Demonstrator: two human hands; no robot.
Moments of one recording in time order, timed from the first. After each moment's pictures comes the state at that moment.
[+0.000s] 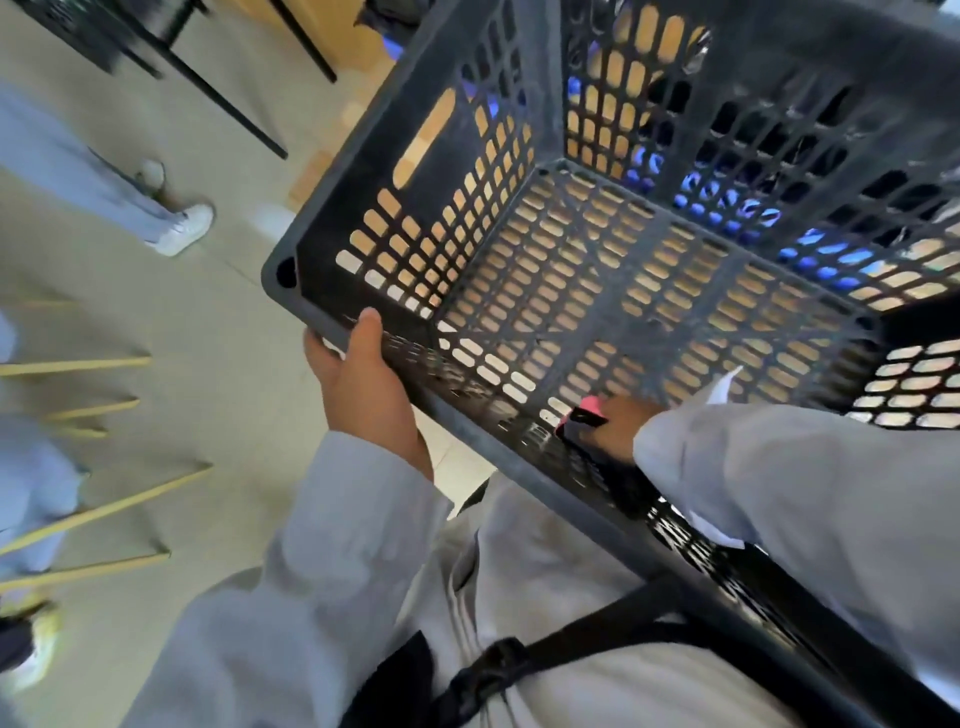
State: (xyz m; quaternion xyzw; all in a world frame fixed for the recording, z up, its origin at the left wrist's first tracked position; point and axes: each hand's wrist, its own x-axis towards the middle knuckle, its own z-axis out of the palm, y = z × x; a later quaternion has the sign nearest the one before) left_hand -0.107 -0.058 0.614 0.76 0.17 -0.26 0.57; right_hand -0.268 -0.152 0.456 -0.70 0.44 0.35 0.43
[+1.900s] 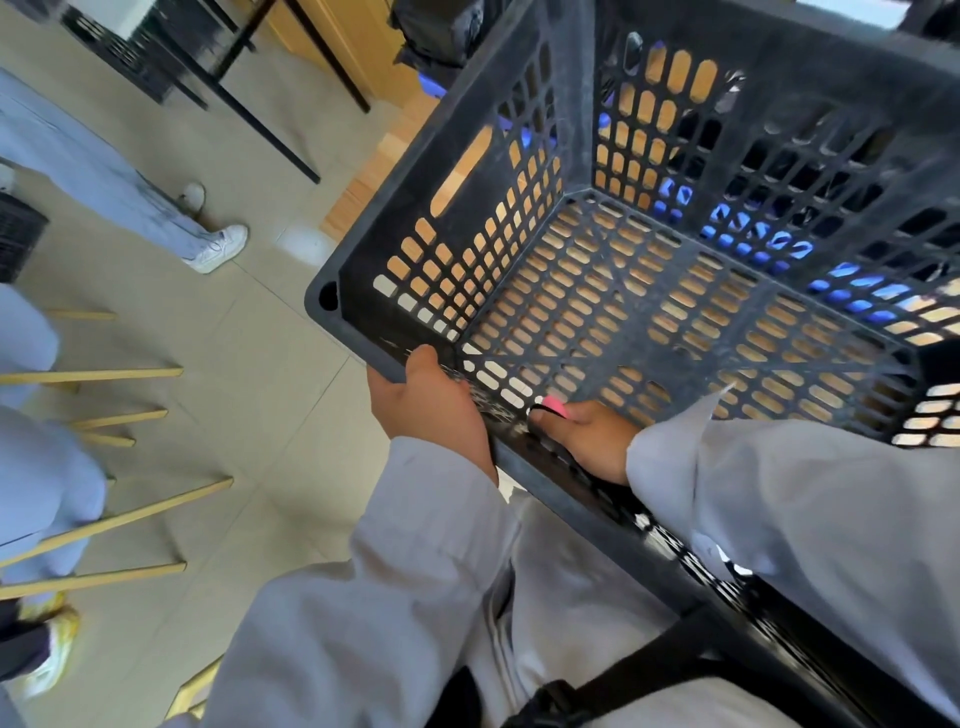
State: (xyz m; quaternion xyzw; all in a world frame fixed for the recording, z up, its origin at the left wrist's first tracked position) left_hand -0.124 -0.084 0.620 0.78 0.22 -0.17 0.56; right_hand -0.223 -0.134 0.482 -0.64 0.42 0.20 0.61
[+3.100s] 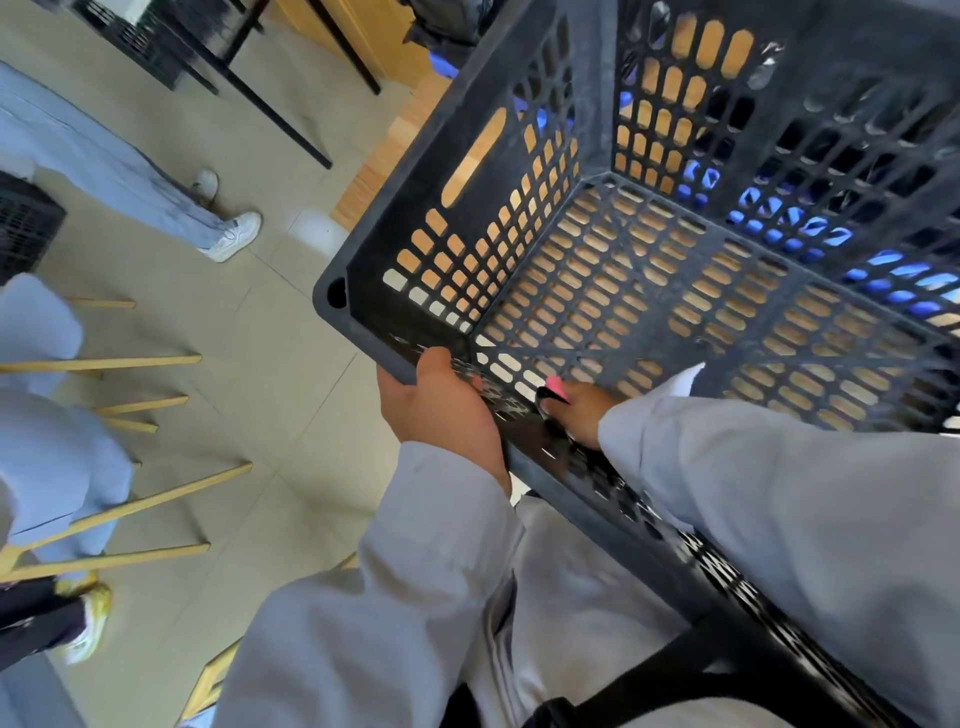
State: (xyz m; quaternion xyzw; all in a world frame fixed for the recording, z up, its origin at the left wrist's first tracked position) left_hand -0.122 -0.082 0.620 0.79 0.21 -0.18 0.55; right_hand -0.188 -0.144 0.439 -0.73 0.37 0.27 0.51
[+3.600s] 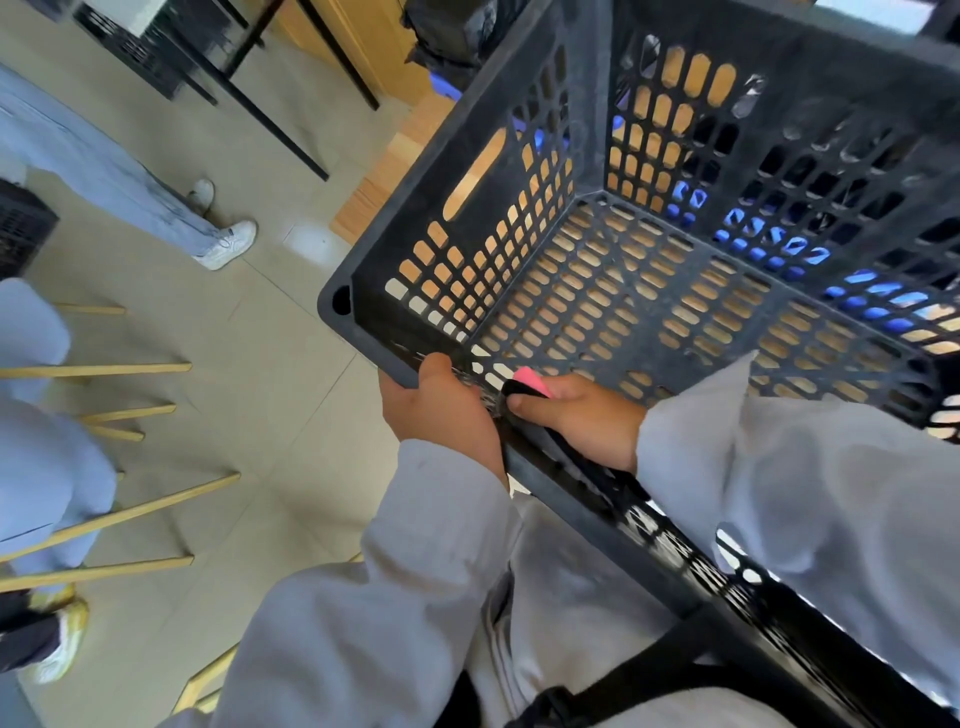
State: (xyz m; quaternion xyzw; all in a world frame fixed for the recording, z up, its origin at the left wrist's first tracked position) left_hand -0.120 -0.082 0.609 0.79 0.20 -0.16 0.55; right_hand -0.201 -0.146 0.548 -0.61 0.32 0.14 0.71
